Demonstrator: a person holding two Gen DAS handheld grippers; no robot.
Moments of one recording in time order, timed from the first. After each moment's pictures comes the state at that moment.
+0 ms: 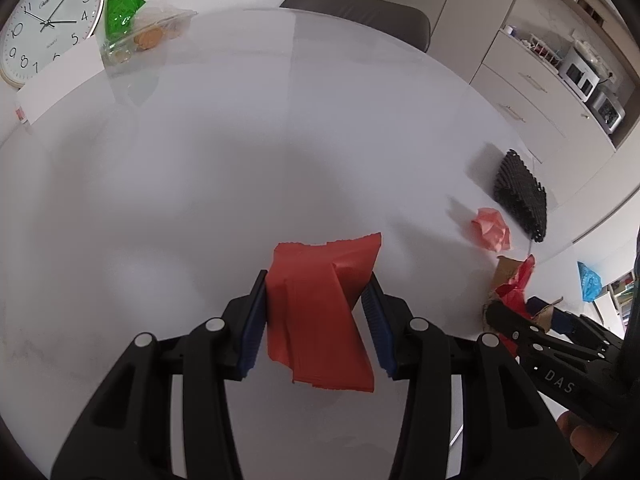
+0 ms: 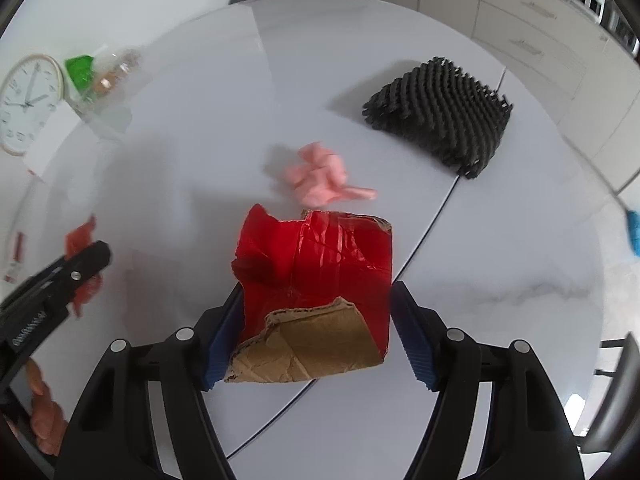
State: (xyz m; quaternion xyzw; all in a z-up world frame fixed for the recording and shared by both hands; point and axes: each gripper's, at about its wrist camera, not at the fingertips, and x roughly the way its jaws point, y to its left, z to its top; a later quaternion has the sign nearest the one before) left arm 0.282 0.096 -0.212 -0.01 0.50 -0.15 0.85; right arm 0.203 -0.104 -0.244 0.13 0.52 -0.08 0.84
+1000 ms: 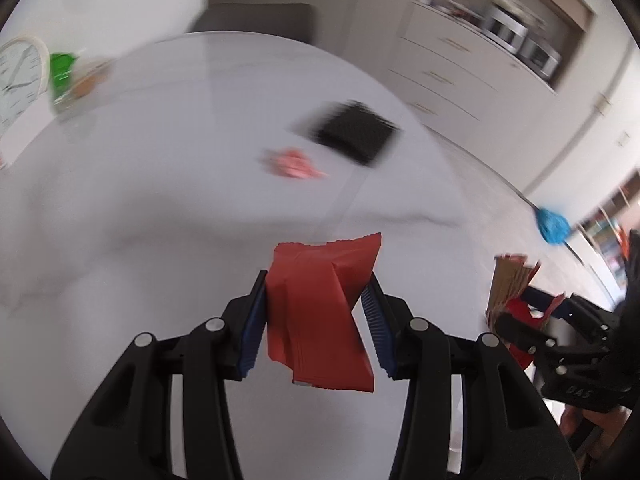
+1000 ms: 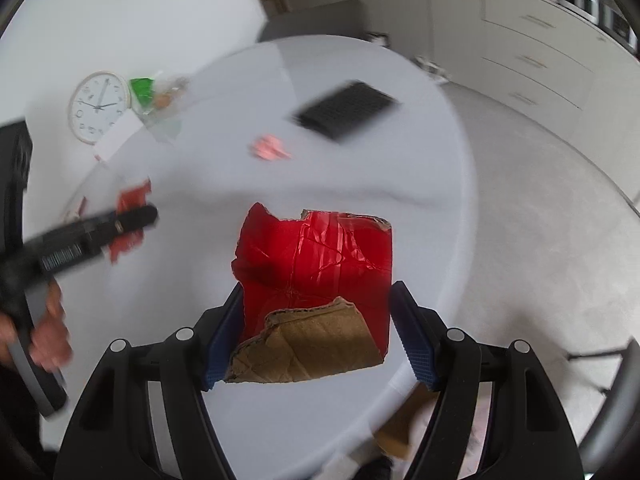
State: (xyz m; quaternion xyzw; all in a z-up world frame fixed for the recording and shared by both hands) left arm 0.128 -0.016 -0.136 0.05 0.49 -0.26 0.83; right arm -0.016 -0.209 -0.175 0.13 0.48 -0.04 0.86
